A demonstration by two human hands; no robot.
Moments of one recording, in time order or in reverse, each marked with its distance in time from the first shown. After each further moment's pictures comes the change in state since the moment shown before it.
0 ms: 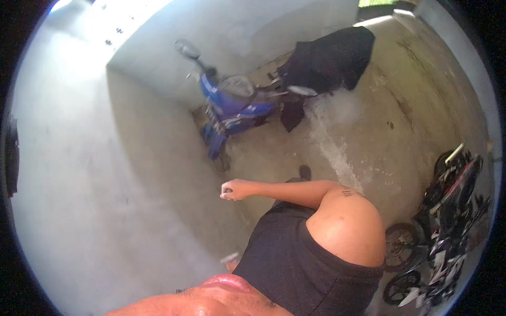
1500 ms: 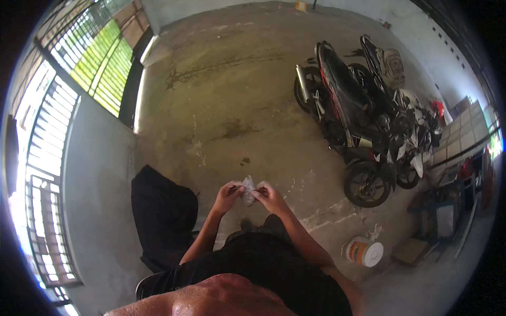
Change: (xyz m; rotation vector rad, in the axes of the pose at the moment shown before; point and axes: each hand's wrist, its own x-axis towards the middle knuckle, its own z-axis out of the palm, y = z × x) left_hand -0.885 -0.267 0.909 1.006 -2.780 -0.088; right_hand -0.753 0.181 -0.505 0.578 2.188 0.012
